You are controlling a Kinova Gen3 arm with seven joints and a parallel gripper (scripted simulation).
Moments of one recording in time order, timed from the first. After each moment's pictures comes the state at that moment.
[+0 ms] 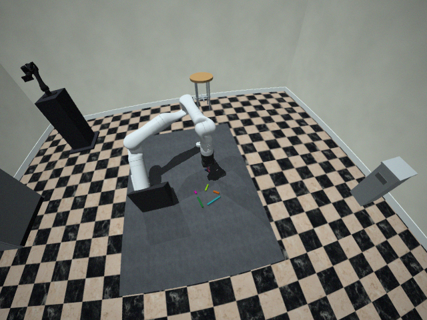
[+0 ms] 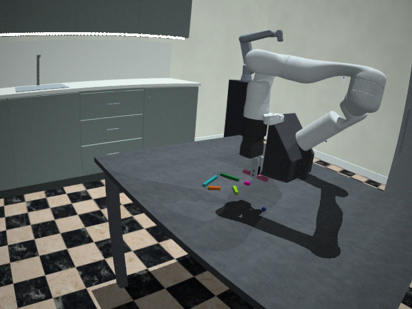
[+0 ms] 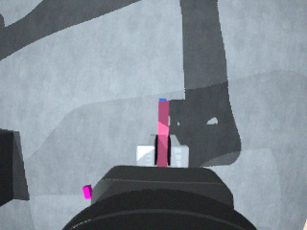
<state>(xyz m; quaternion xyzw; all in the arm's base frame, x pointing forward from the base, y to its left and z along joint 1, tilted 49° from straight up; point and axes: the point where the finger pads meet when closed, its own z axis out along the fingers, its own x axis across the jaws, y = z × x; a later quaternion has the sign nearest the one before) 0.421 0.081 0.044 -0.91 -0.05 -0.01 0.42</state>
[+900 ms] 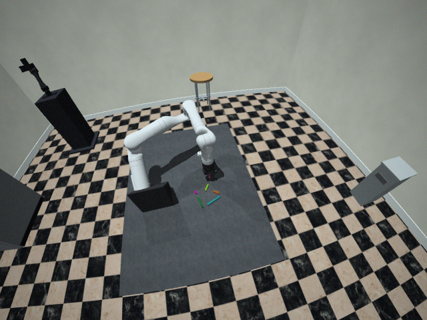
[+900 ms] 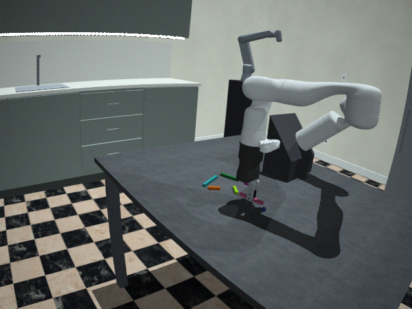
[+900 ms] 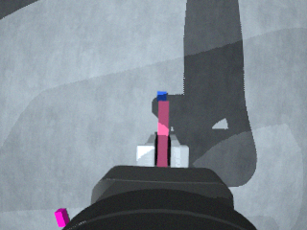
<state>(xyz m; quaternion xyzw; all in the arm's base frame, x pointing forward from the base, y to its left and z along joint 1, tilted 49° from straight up) 0.419 0.141 -0.009 -0.91 -0.05 -0.01 0.42</state>
